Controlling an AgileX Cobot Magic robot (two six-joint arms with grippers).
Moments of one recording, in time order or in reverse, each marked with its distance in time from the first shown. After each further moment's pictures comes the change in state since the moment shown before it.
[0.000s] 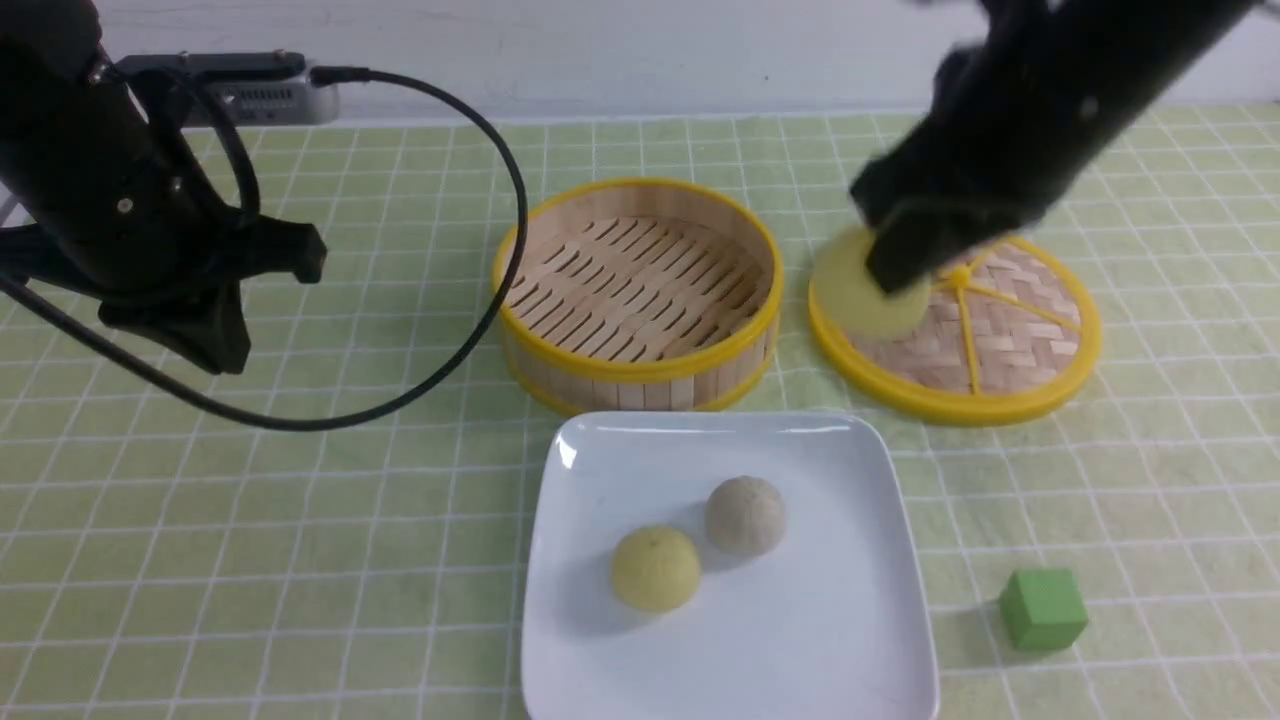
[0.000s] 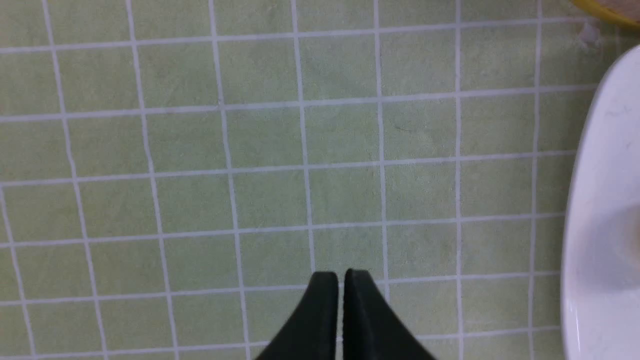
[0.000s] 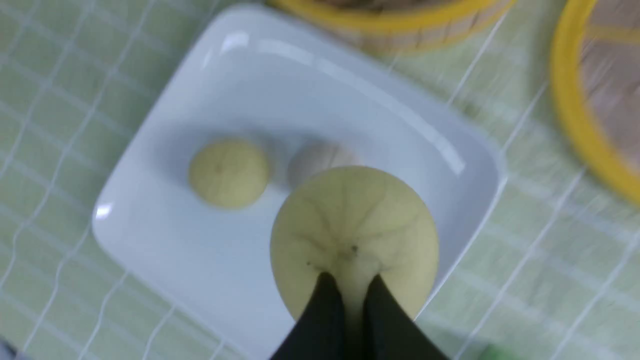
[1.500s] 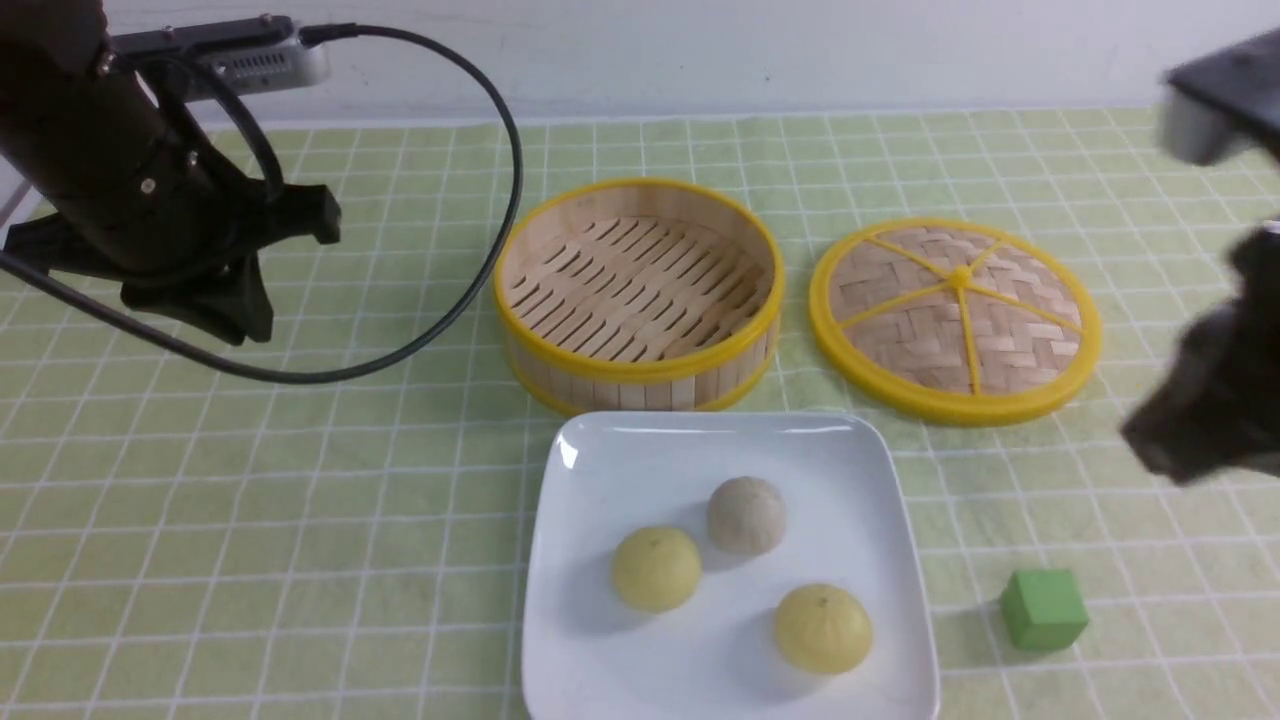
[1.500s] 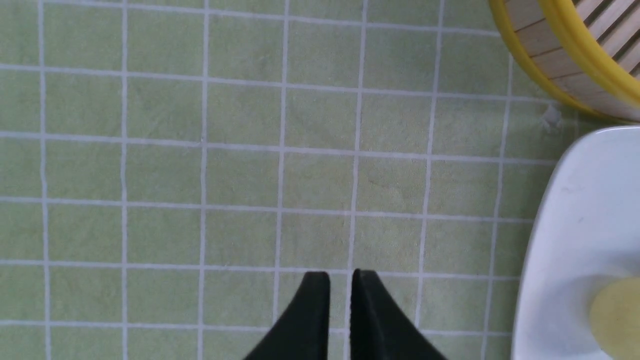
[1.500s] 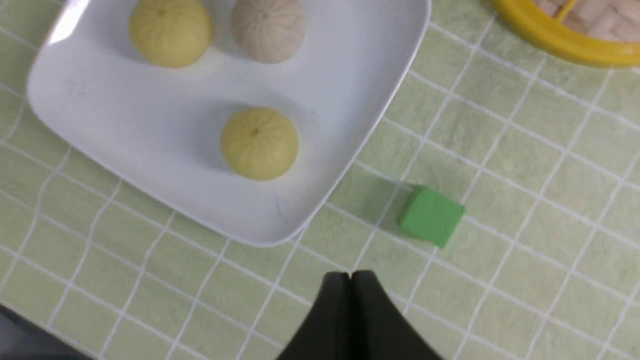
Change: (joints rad) right arm 0.106 -0.610 0.432 -0.245 -0.043 0.213; left arm -0.001 -0.001 0.000 -0.017 -0.082 -0.116
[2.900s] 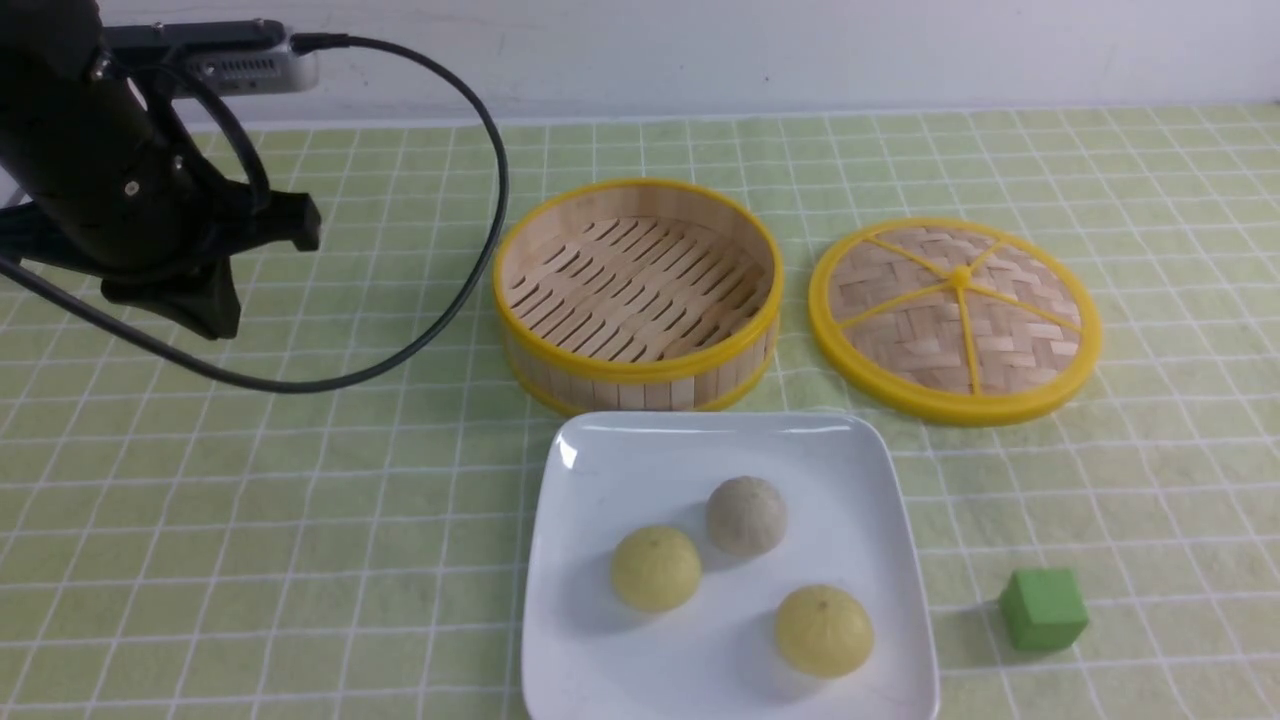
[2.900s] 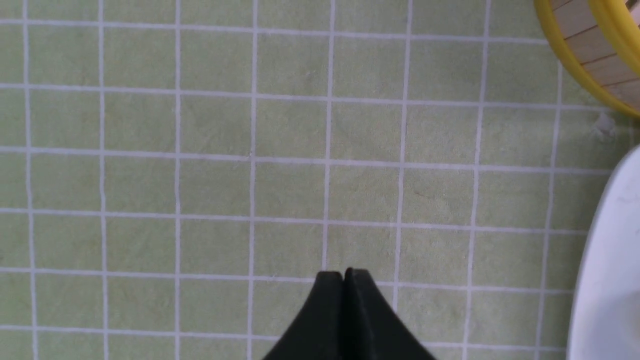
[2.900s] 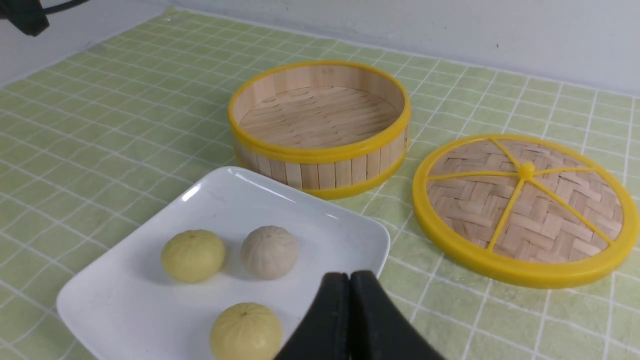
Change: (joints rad) right arm 0.000 -0.708 0.754 -0.081 -0.802 -0.011; left arm 0.000 0.000 0.000 0.080 -0.006 0.011
